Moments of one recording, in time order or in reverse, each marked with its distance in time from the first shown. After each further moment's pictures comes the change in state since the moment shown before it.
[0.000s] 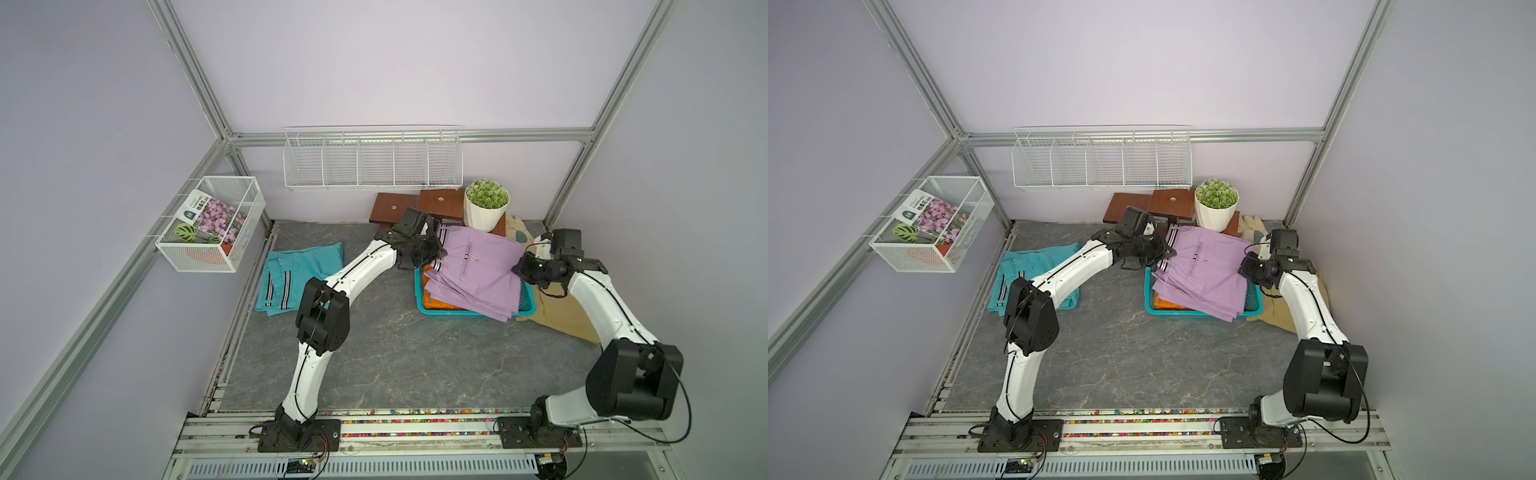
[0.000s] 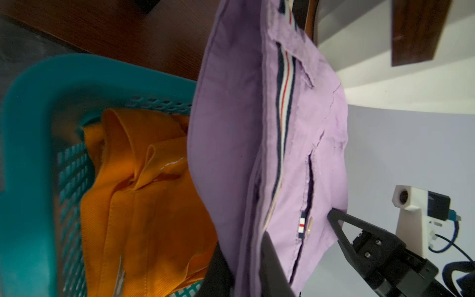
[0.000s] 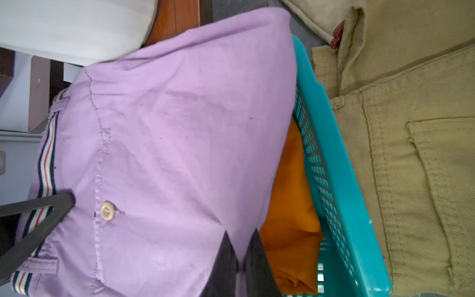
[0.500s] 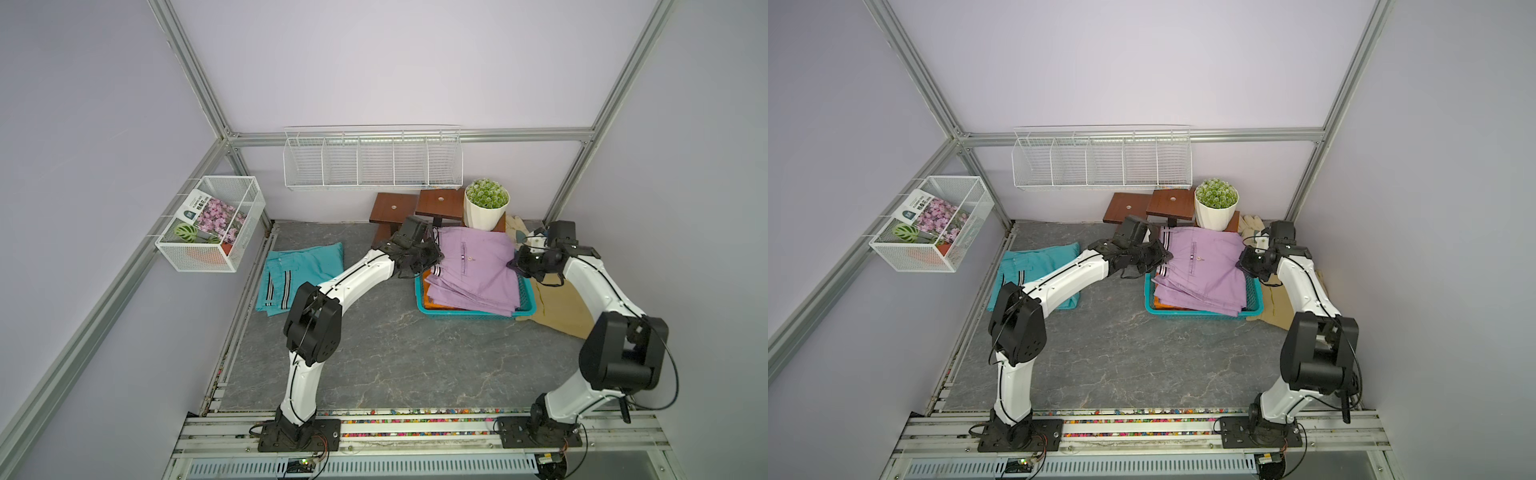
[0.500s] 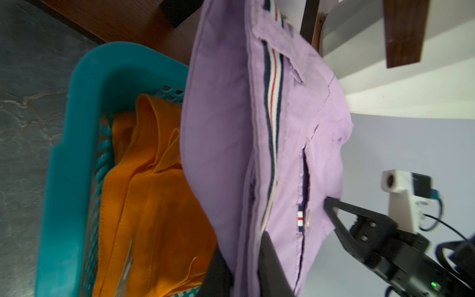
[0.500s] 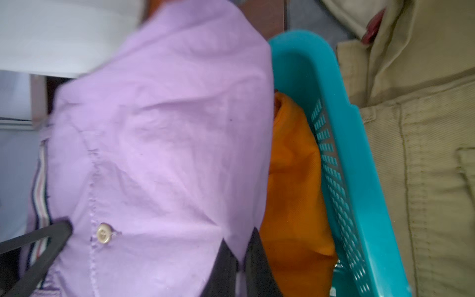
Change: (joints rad) left arm -0.031 -0.114 -0.214 0.135 -0.131 -0.078; right arm -0.011 0.198 0.106 -0.023 -0.092 -0.029
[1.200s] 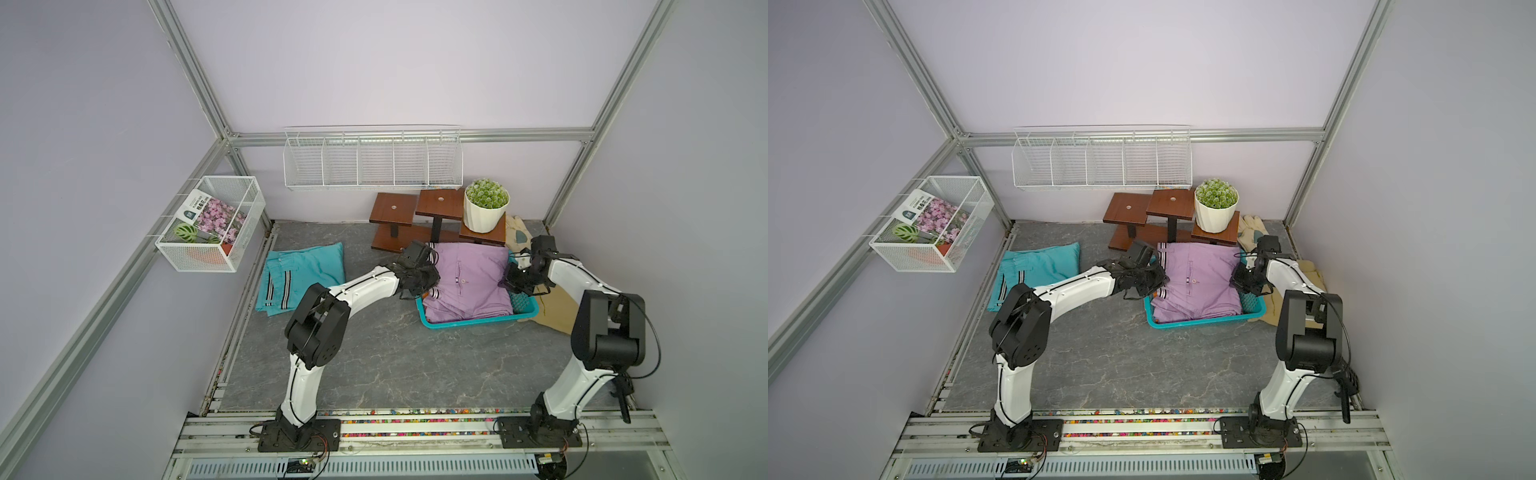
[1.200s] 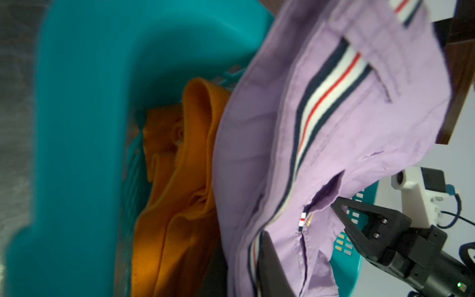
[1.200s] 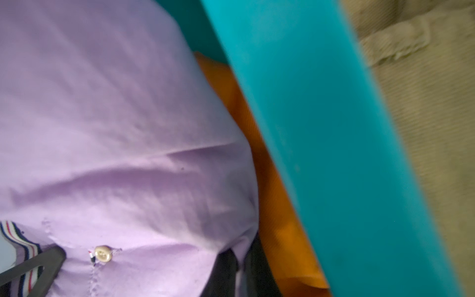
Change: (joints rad) left arm -0.048 -0.043 -0.277 0.106 -0.087 -0.104; right arm 0.029 0.103 -0.073 0.006 0.050 -0.003
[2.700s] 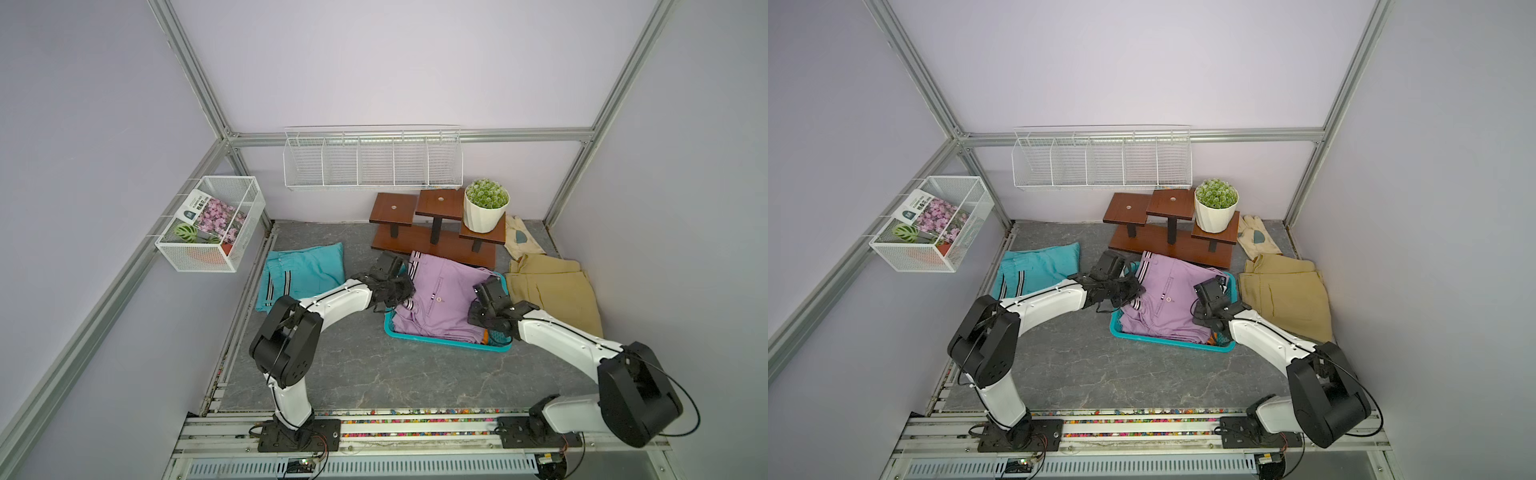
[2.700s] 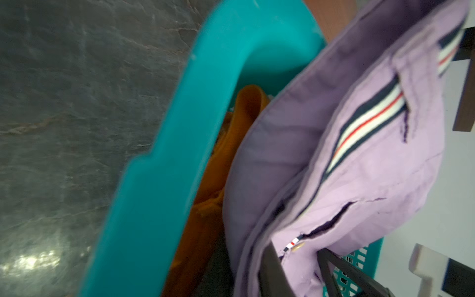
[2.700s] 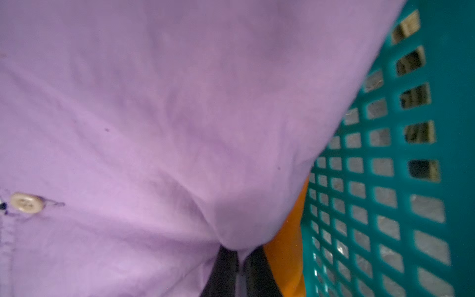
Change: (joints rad) left arm 0.096 -0.223 -0.326 0.060 0.019 0.102; right arm 0.579 -0.419 -0.492 0.245 0.589 0.289
